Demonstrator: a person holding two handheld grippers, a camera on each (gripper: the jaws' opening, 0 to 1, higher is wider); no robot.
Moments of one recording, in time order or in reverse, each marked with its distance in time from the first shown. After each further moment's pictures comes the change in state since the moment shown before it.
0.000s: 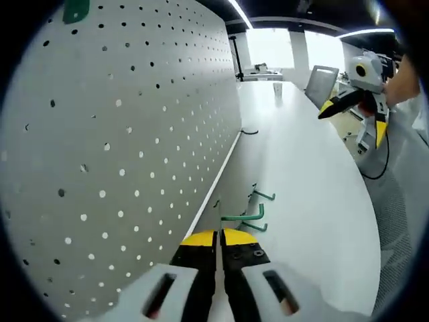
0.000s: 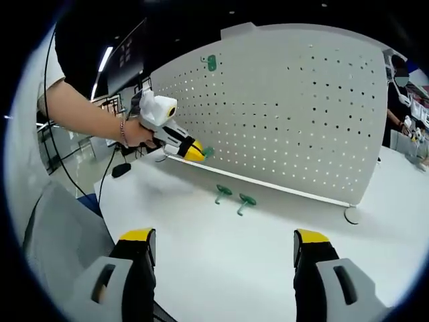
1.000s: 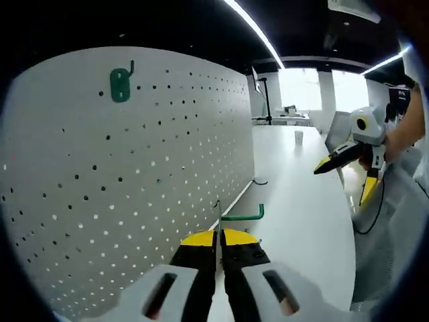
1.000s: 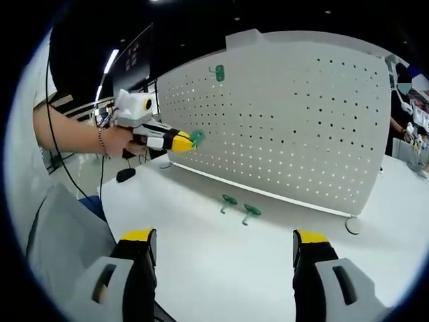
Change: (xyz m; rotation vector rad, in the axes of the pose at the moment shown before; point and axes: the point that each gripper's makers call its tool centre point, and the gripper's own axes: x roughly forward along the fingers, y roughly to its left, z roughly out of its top) left arm -0.065 -0.024 0.052 -0.152 -0.251 0.168; right arm -0.003 0.011 0.016 -0.032 -0.041 0.019
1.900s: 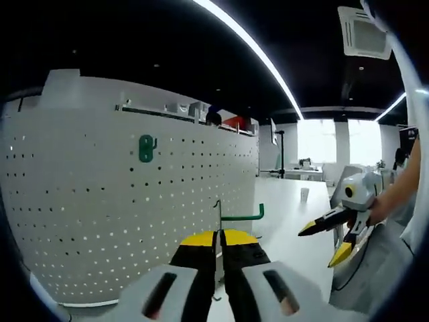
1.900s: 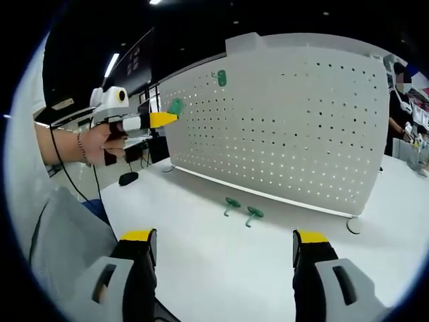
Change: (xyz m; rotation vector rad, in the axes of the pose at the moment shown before) left arm -0.055 -0.024 0.068 -0.156 -0.310 0.090; right arm -0.006 0.006 0.003 0.010 -0.024 0.004
